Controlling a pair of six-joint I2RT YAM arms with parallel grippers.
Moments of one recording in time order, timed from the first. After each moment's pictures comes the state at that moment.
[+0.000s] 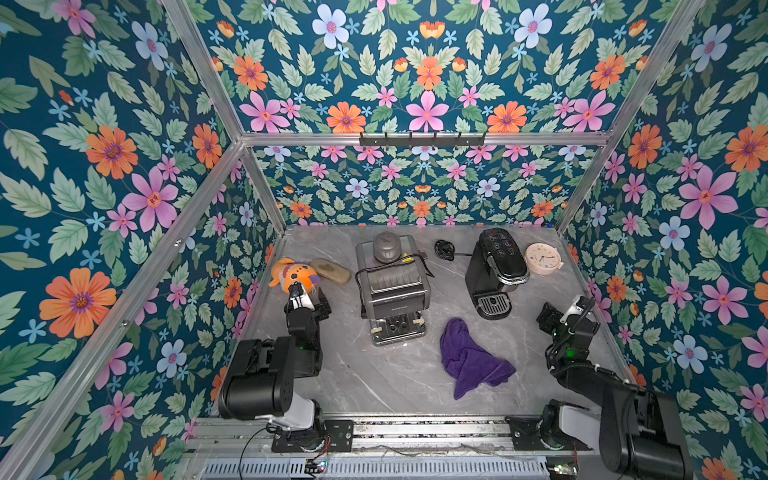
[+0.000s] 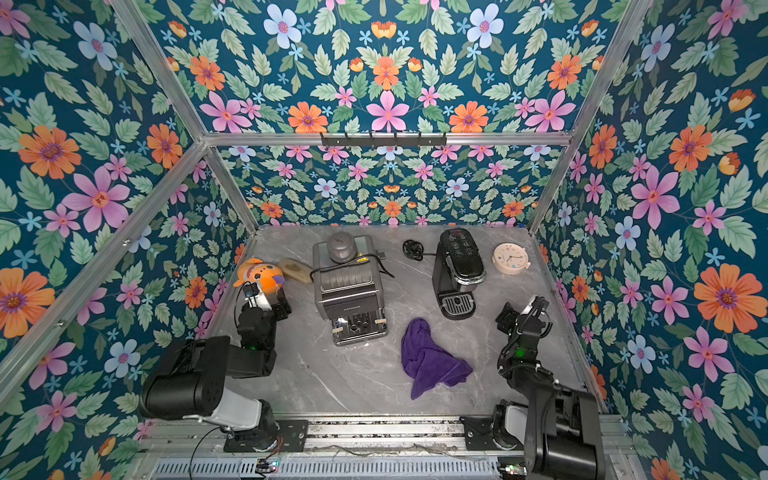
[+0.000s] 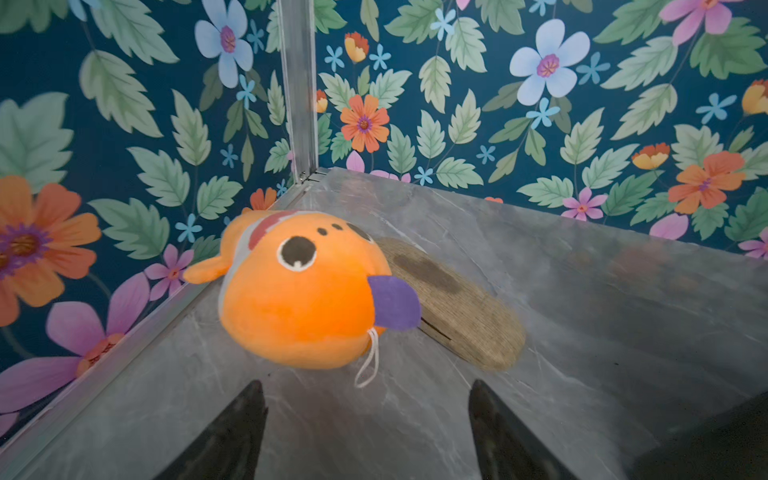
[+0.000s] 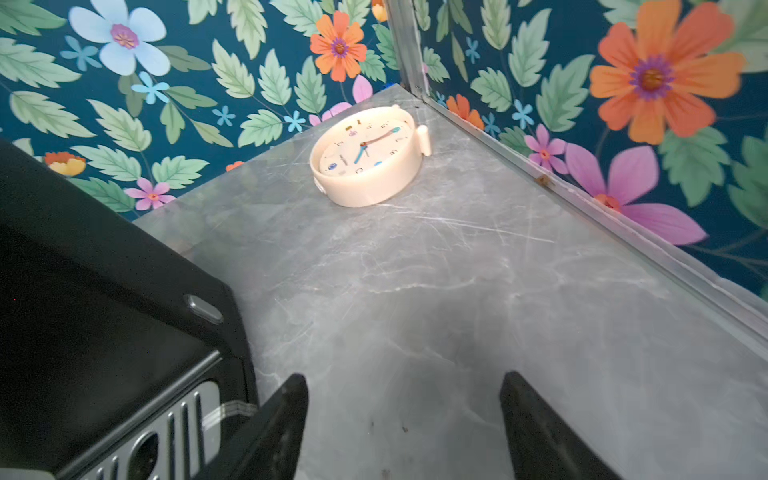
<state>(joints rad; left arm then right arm) 0.03 1.55 0.21 1.17 -0.19 -0.11 -0.24 1.23 0.16 0.72 0.05 0.34</state>
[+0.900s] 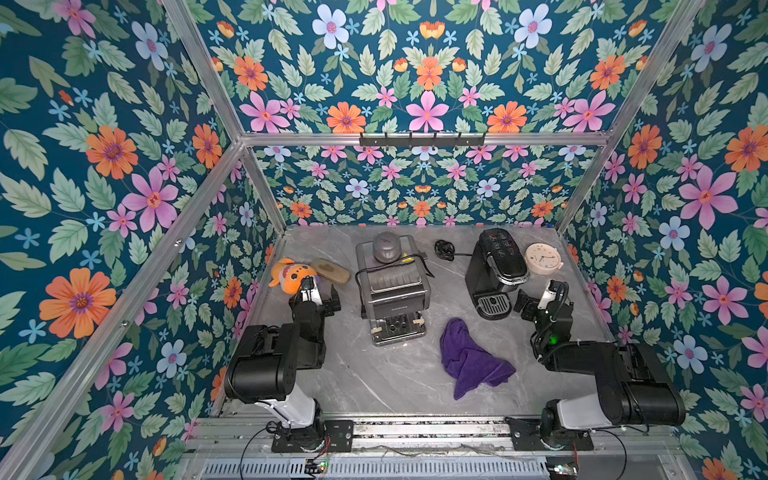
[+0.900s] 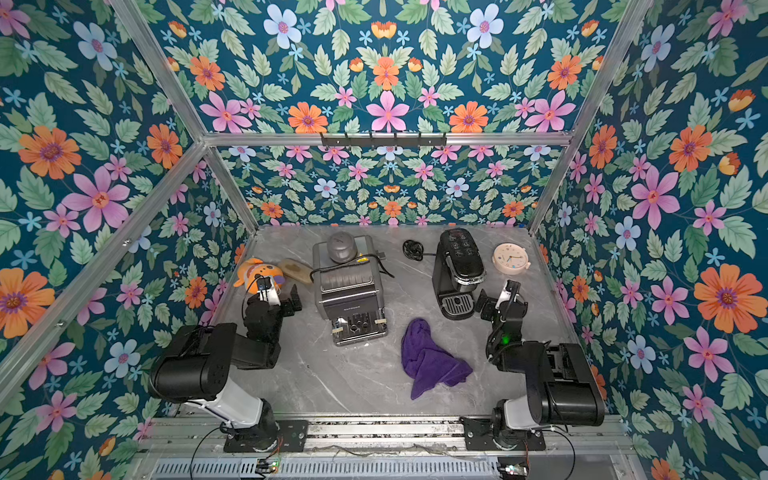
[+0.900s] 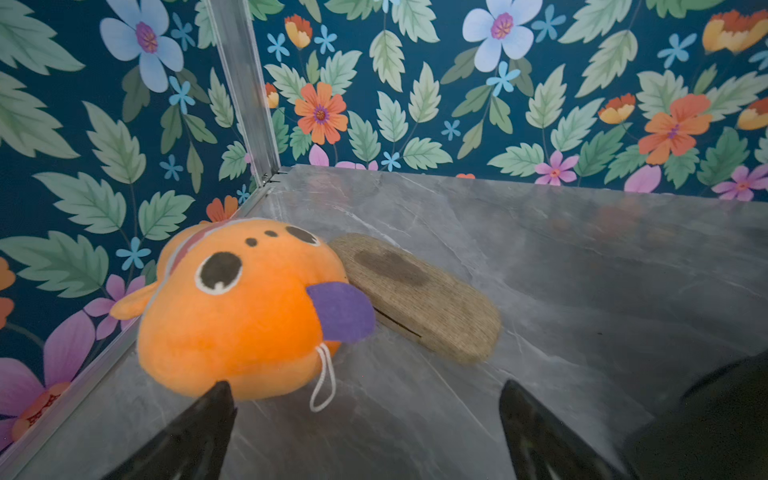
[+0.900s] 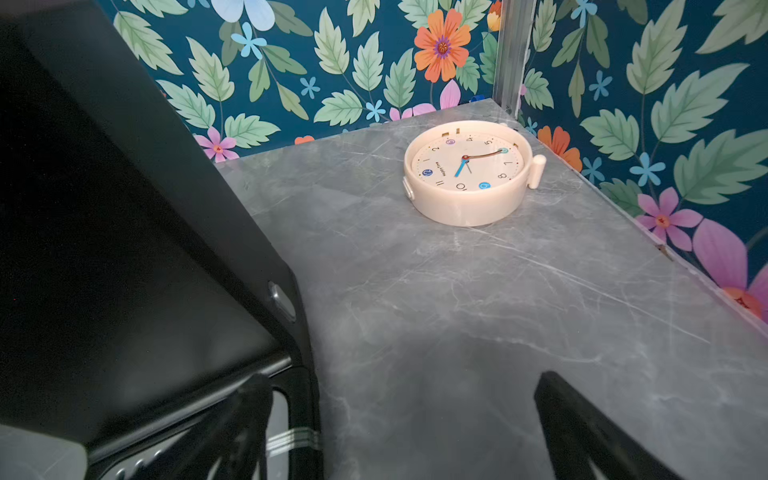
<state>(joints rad) 0.00 1.61 0.29 1.13 -0.14 -0.02 -0.06 1.44 0.26 0.88 0.12 0.19</state>
